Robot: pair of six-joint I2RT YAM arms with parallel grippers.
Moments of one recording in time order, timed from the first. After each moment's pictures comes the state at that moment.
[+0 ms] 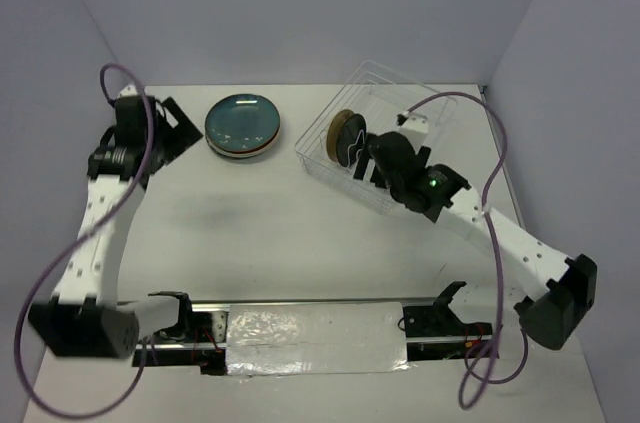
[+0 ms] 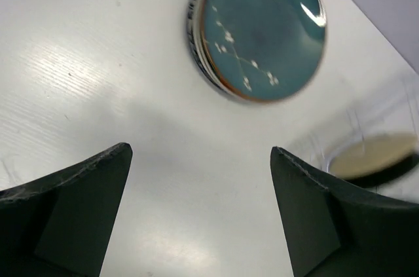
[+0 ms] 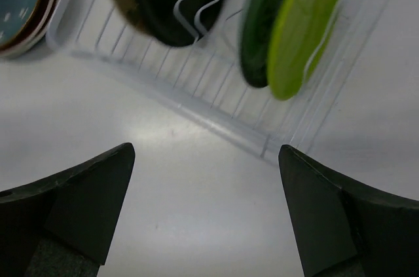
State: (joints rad) left arm 0.03 1.37 1.43 -0.81 -0.16 -0.70; right arm 0.79 1.15 1.10 -0.67 0.55 0.69
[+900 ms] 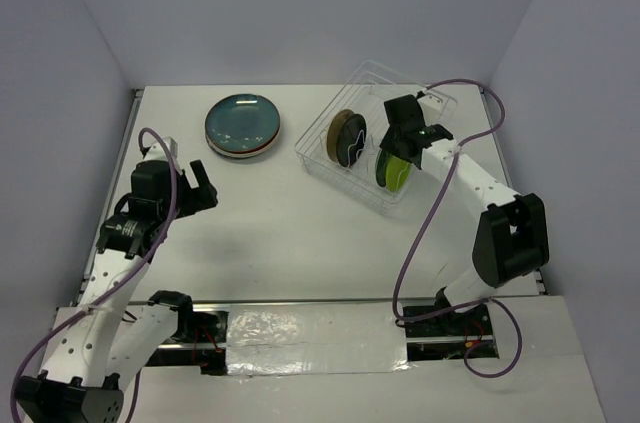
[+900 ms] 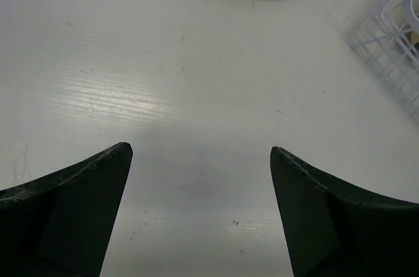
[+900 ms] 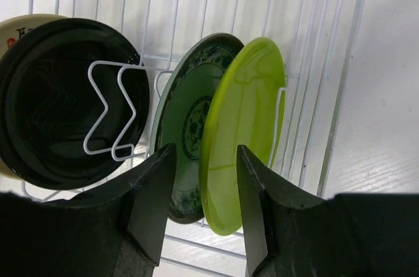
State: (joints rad) left arm -0.15 0.78 0.83 -0.69 -0.12 -0.39; right arm 0.34 1.56 1.25 -0.52 0.43 0.72
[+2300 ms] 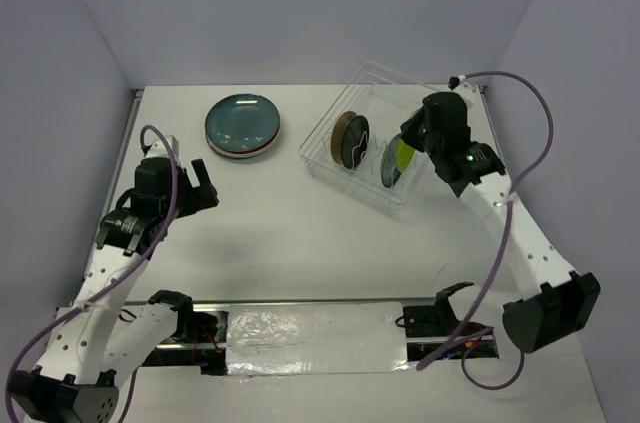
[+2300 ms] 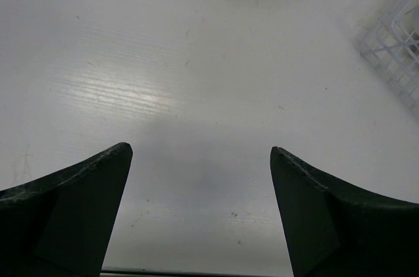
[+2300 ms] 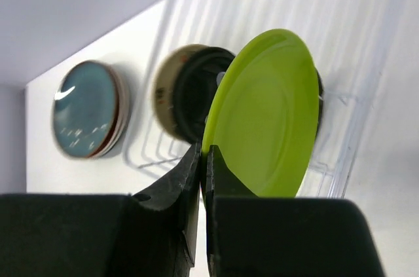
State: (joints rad) left arm -0.20 0.79 0.87 -0.74 -0.19 -0.41; right arm 0.33 1.22 1.22 -0.51 0.30 0.73
